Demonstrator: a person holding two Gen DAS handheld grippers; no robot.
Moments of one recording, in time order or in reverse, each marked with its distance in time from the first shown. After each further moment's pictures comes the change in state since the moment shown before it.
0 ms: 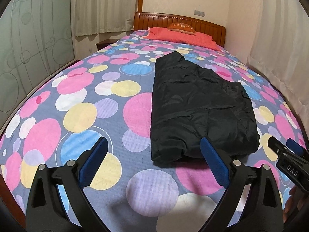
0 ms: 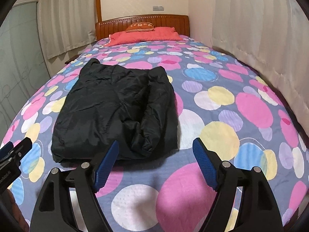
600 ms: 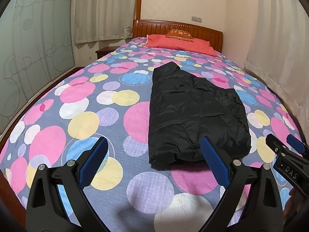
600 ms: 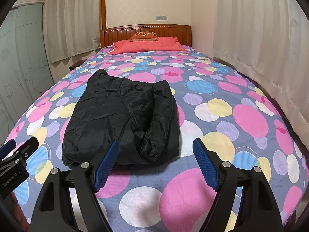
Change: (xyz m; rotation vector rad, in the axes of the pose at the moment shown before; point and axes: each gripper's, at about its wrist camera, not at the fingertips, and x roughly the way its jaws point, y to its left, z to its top) left arm -0.023 -0.009 0.005 0.017 -0.047 0.000; right arm -0.029 0.010 0.006 -0.023 -0.065 -0.002
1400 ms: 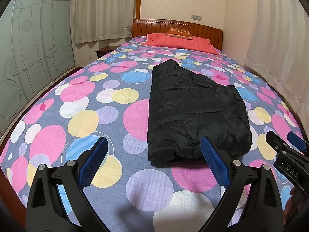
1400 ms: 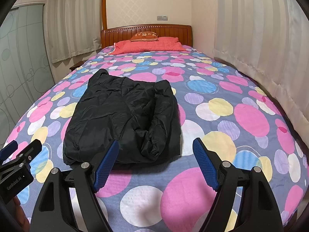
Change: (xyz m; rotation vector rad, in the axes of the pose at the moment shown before) left arm 0.000 -0.002 -0.001 0.000 0.001 0.003; right arm 0.000 0.001 -0.001 0.001 0.000 0.001
